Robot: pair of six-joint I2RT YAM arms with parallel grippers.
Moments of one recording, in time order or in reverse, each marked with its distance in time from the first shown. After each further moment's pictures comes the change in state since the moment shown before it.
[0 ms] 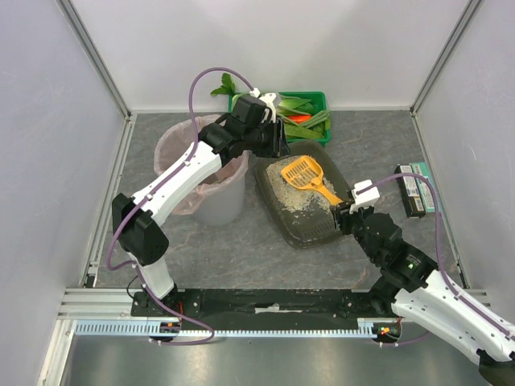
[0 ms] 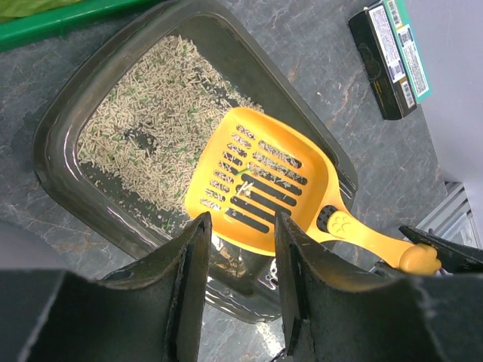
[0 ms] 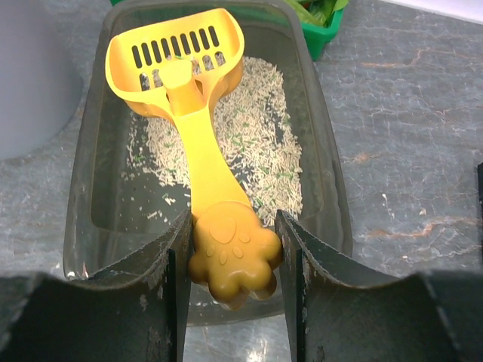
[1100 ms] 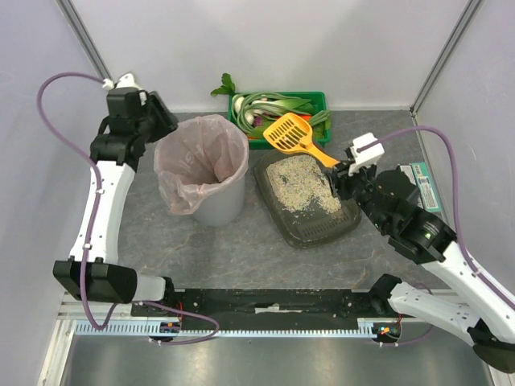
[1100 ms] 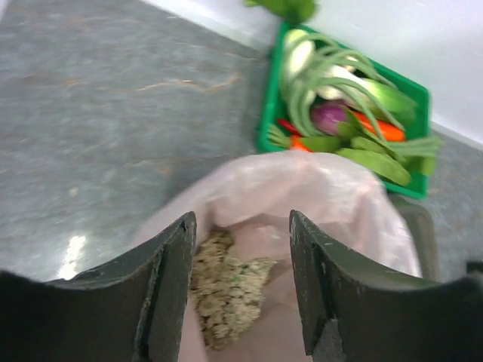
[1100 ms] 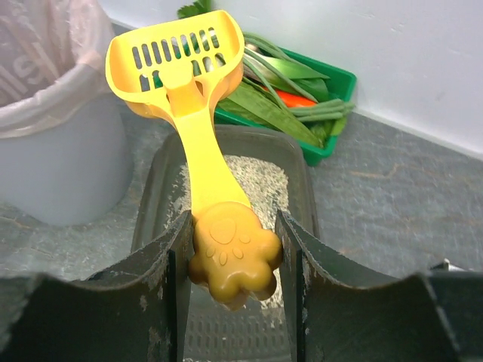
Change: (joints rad) left arm 0.560 -0.378 -0.161 -0.042 -0.186 -0.010; right arm 0.000 0.279 0.553 -0.172 -0.064 -0.109
